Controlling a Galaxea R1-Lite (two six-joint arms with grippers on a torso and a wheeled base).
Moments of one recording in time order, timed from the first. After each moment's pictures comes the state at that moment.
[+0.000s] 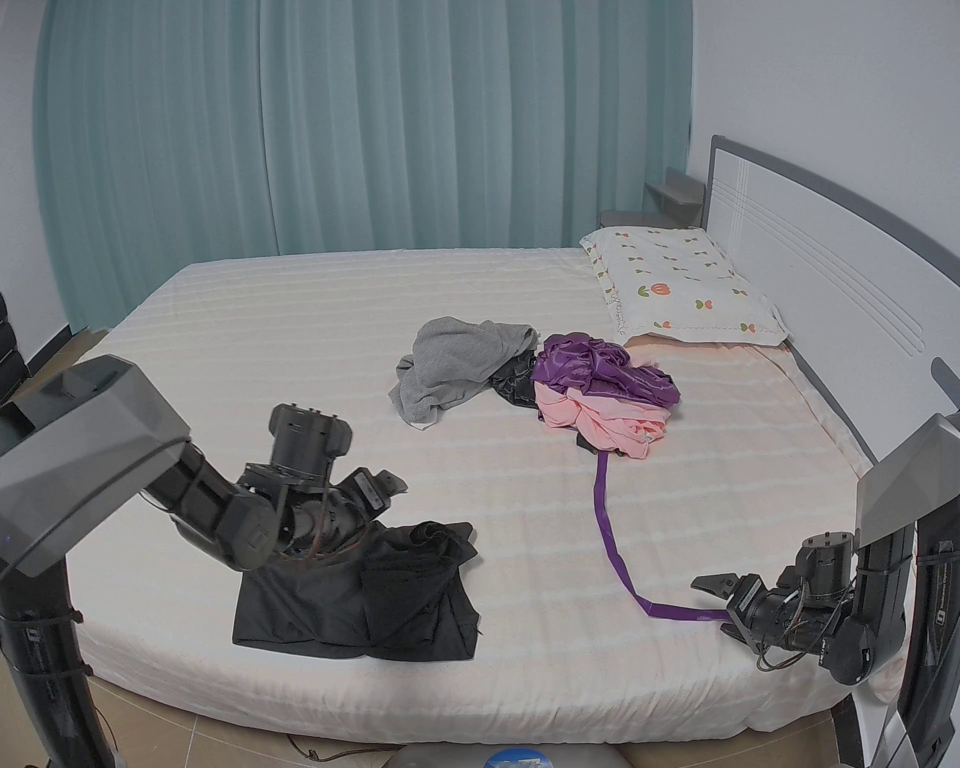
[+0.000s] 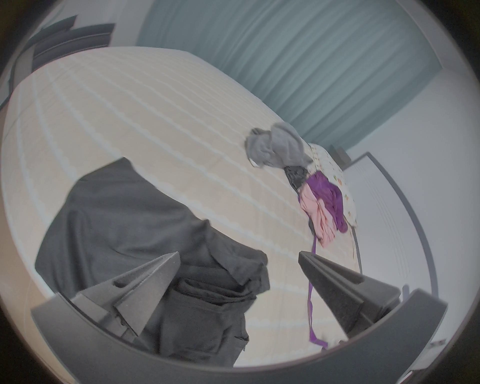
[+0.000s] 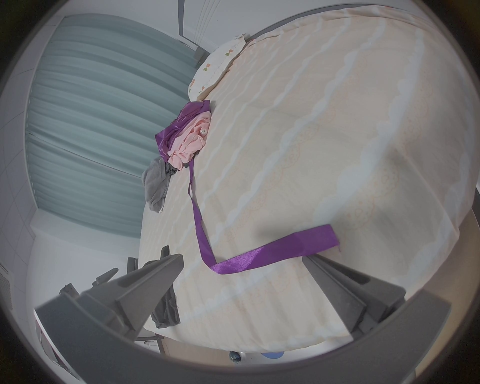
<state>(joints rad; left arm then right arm) -0.37 2.15 -0.98 -0.48 0.05 -0.89 0.14 2.36 -0.15 -1.54 0.22 0.96</state>
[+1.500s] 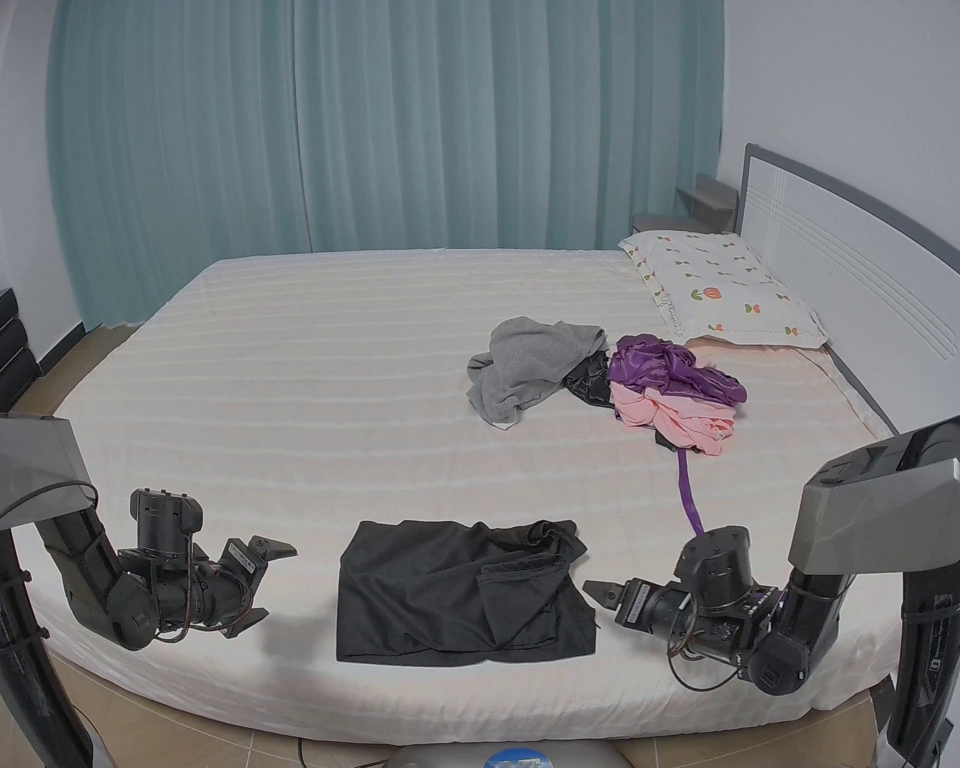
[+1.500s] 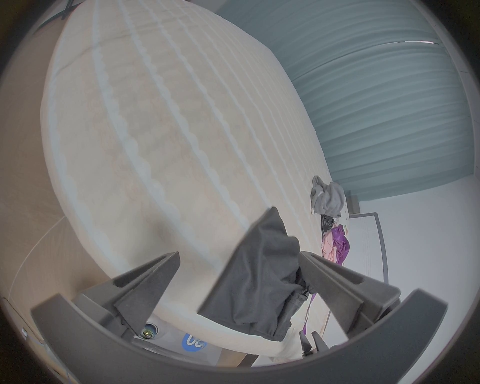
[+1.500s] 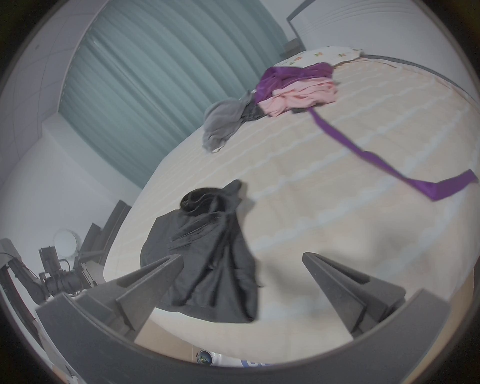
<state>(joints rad) -0.05 2.06 -0.37 -0.93 -0.25 -1.08 0.54 2.29 -0.43 -1.25 -0.09 0.75</state>
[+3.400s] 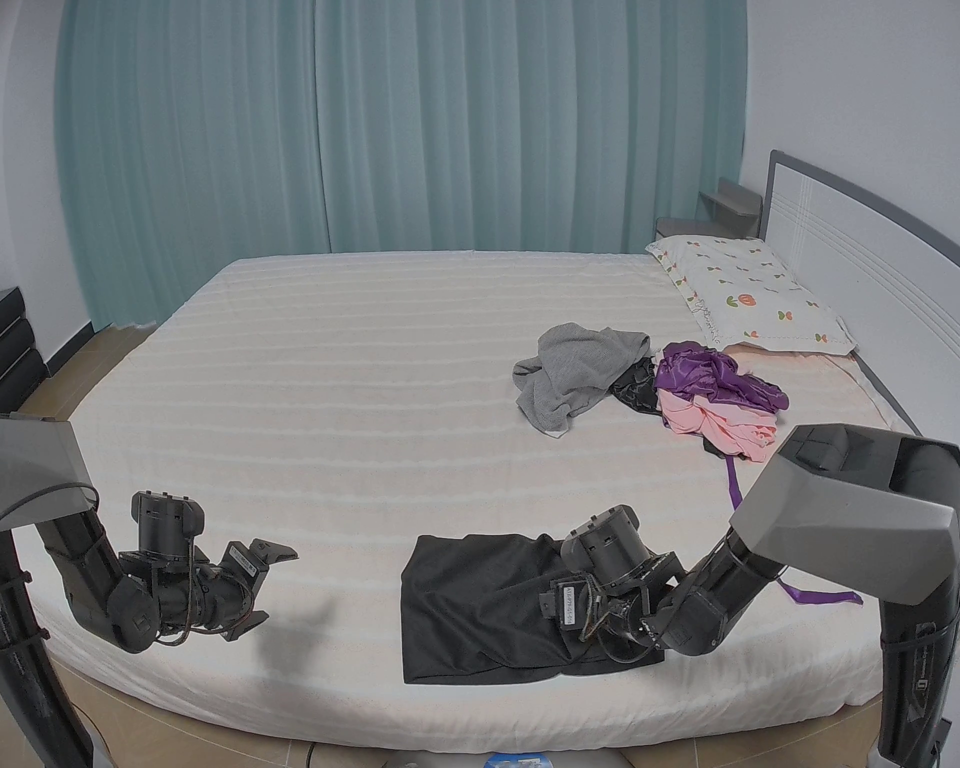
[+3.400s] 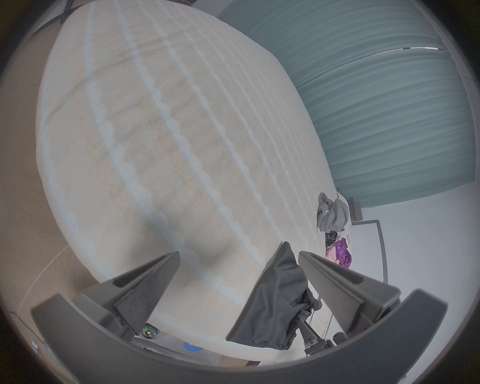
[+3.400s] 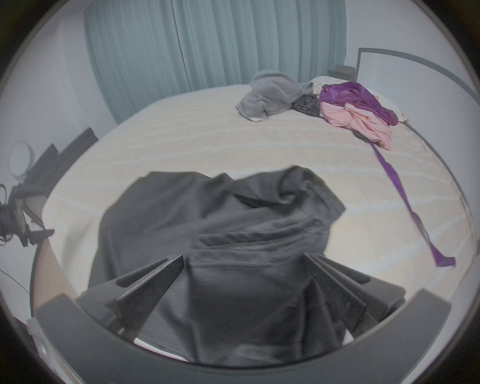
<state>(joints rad) -0.05 2.06 -0.36 -0.93 -0.24 -1.08 0.68 2.33 -0.93 -0.52 -0.35 0.48</state>
